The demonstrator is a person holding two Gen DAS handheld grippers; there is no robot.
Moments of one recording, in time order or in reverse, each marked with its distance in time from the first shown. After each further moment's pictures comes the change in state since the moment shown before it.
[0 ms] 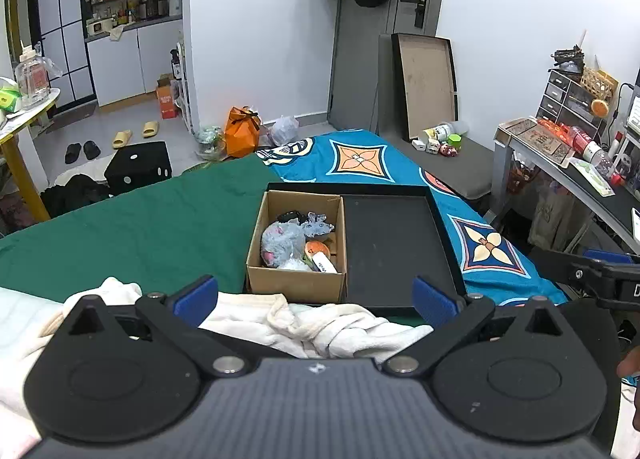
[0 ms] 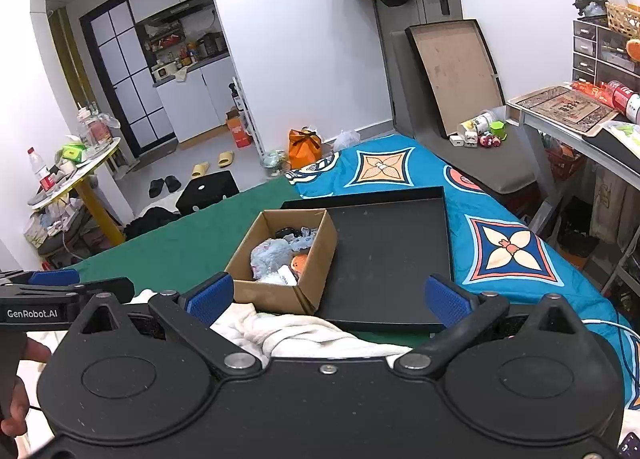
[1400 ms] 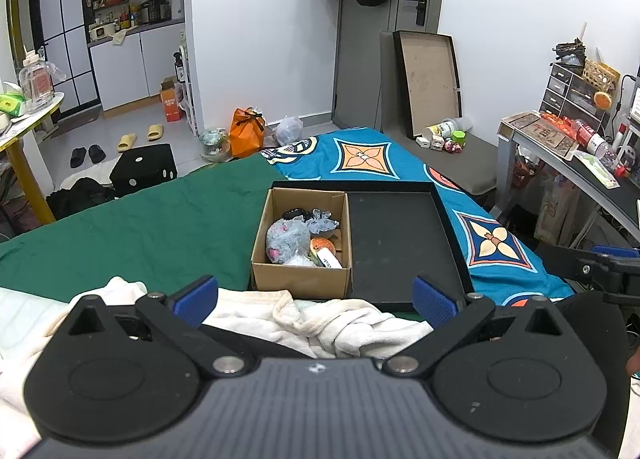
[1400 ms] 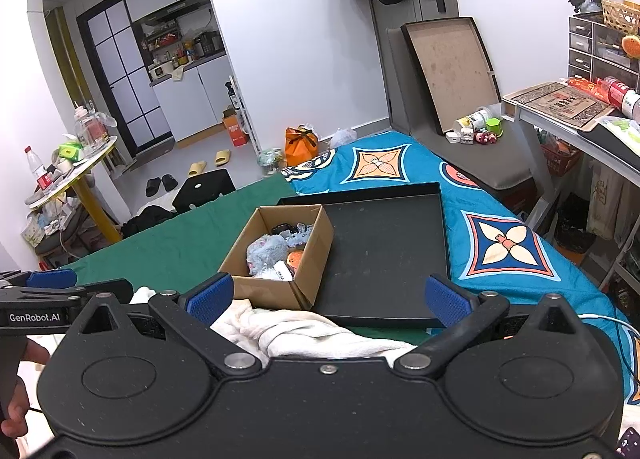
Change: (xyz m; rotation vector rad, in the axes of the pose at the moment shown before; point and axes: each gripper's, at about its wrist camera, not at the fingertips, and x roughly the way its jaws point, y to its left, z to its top) left arm -0.001 -0.005 -0.006 0.017 -0.005 0.017; right arm -0.001 -0.002 -0.003 0.011 0.005 -0.007
